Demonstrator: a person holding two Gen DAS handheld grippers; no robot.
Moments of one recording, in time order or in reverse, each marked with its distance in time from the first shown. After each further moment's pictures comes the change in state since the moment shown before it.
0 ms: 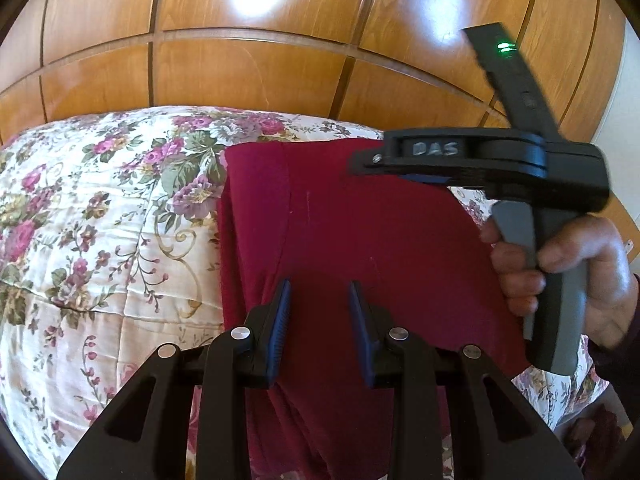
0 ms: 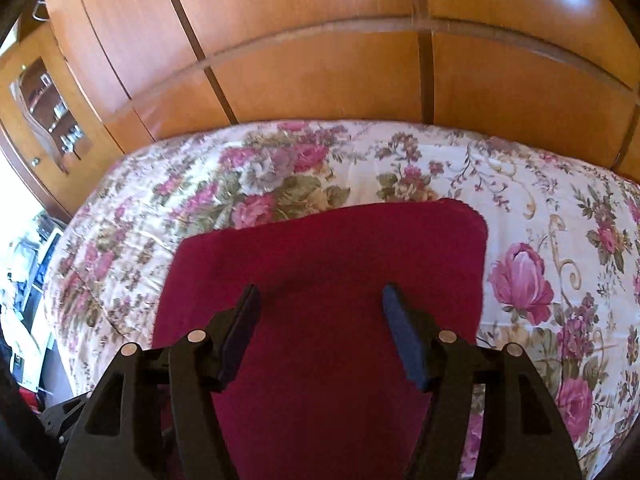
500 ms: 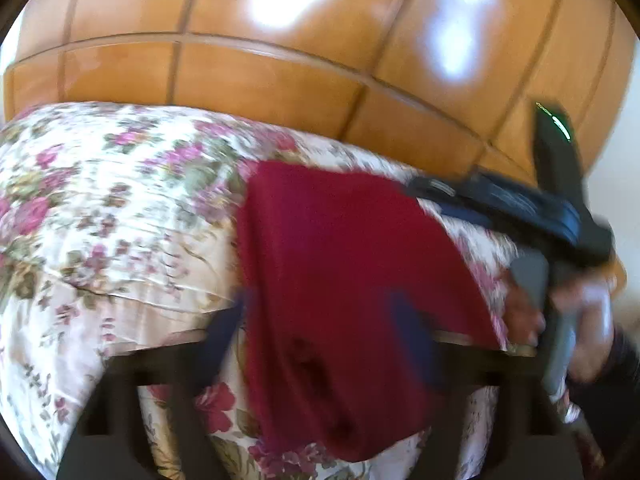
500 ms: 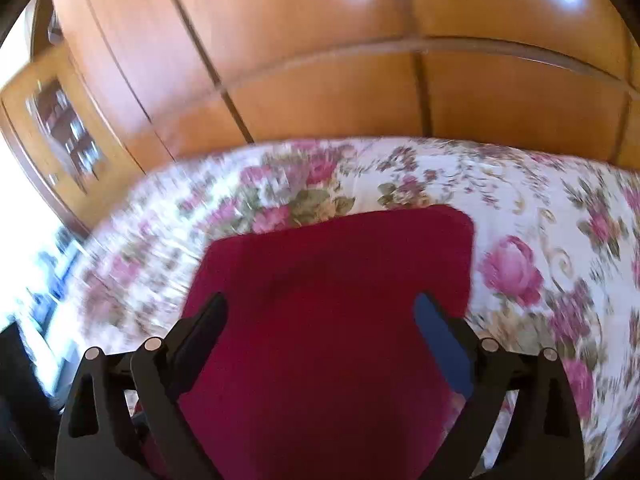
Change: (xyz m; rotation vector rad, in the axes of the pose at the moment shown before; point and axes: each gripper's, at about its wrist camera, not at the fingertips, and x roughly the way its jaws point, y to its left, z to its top) left arm -0.038 0.021 0.001 -0.145 -0.093 -0.042; right arm -0.051 -0.025 -0.026 0.060 -0.112 0.119
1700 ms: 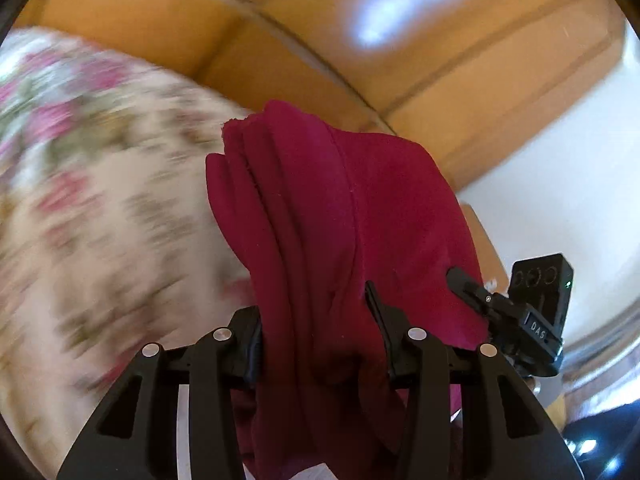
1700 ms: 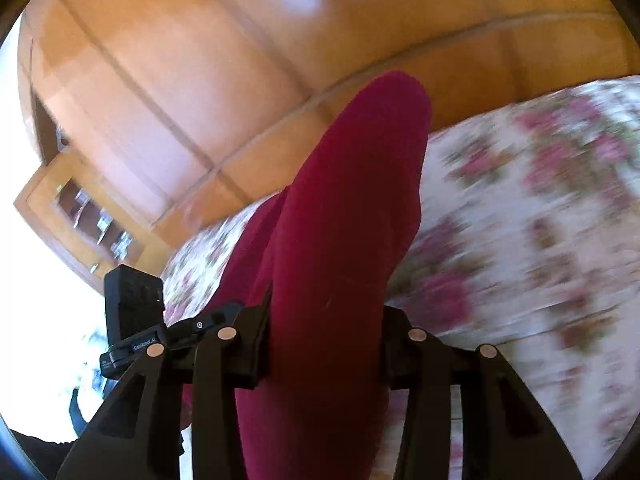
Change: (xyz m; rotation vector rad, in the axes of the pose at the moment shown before) left arm 0.115 -0.112 0.041 -0.053 0.253 -0.535; right arm -0.153 -0.113 -0.061 0.256 -0.178 0.085
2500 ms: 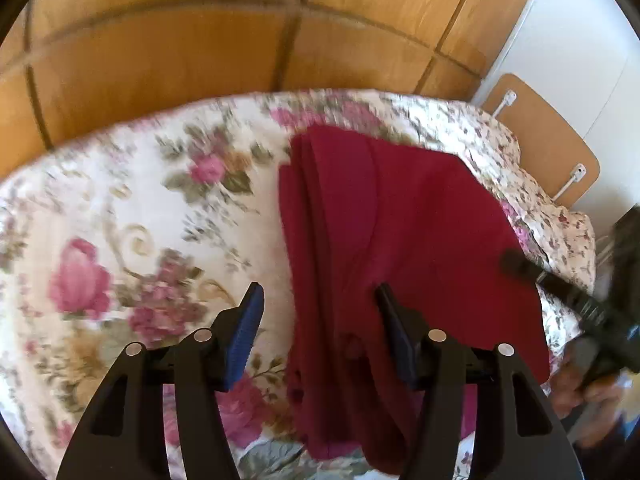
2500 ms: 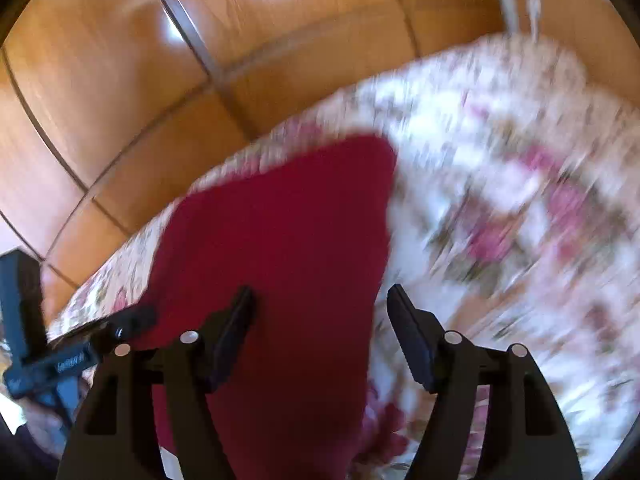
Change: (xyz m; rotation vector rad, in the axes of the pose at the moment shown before) left arm 0.208 -0.122 0.007 0.400 0.186 0.330; right arm -0.103 -0.169 0.008 0.189 -0.184 -0.566
